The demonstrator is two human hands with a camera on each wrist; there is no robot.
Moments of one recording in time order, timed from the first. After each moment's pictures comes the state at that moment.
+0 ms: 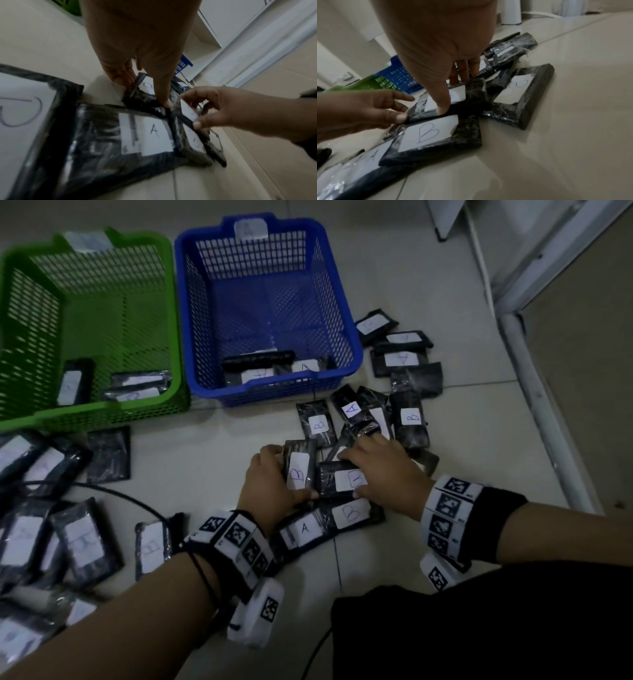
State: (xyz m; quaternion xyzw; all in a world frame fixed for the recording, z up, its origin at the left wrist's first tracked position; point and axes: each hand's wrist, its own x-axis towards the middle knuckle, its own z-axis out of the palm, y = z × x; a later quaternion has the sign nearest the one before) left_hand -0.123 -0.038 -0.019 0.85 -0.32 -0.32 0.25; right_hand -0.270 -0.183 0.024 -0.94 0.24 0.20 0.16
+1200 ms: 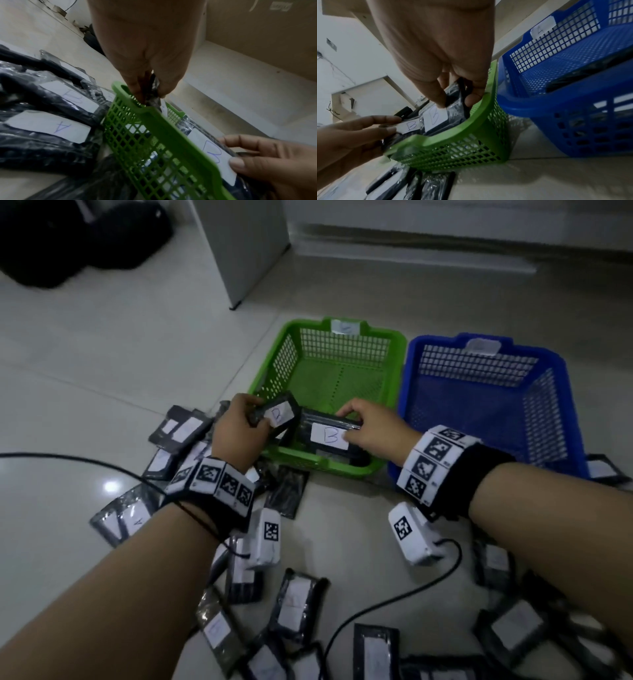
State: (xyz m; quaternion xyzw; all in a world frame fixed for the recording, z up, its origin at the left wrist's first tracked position) left_hand 0.148 0.077 0.058 0.92 -0.10 -0.02 0.38; right_hand 0.061 -0.131 0.071 -0.91 0.14 0.06 0.40
